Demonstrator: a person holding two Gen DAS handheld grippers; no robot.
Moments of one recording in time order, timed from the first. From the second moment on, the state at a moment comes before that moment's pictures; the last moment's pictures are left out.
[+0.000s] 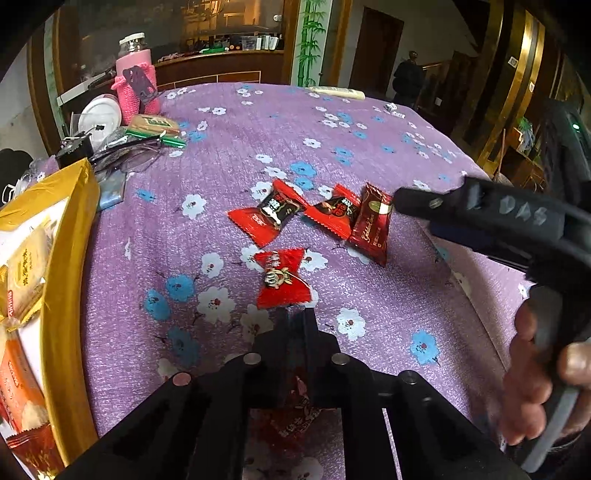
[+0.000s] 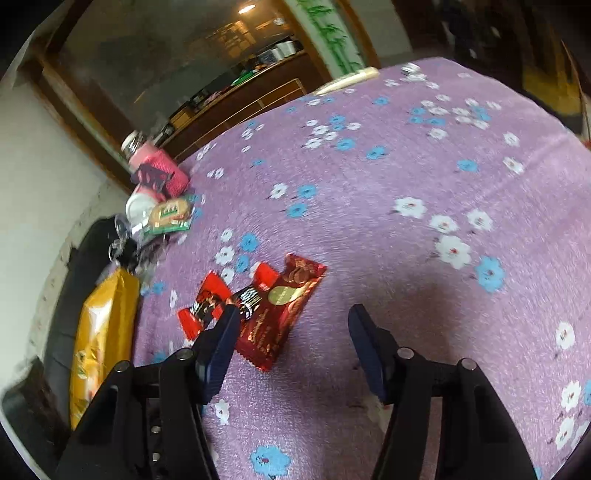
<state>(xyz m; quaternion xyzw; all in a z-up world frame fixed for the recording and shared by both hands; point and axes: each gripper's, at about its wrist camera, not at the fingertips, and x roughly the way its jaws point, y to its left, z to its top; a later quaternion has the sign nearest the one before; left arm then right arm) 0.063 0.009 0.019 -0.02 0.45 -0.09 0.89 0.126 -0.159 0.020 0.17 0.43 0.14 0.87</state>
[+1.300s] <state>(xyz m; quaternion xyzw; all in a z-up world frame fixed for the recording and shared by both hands) 0.022 -0.004 0.020 0.15 0.45 -0.18 0.86 0.129 -0.152 0.012 0.06 0.45 0.08 0.89</state>
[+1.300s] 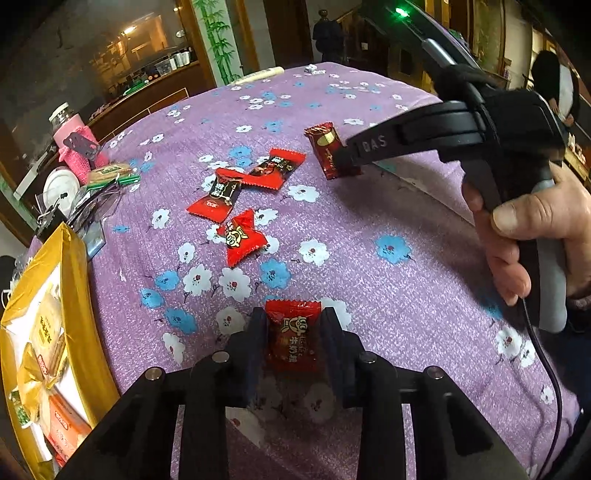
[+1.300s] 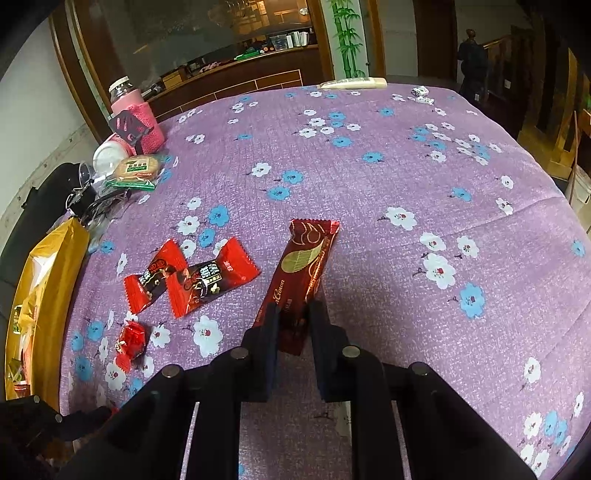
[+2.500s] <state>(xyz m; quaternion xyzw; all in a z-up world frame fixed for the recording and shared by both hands) 0.048 0.035 0.029 0.01 0.43 -0.11 0.89 0.103 -0.115 0.023 0.05 0.45 0.20 0.87</state>
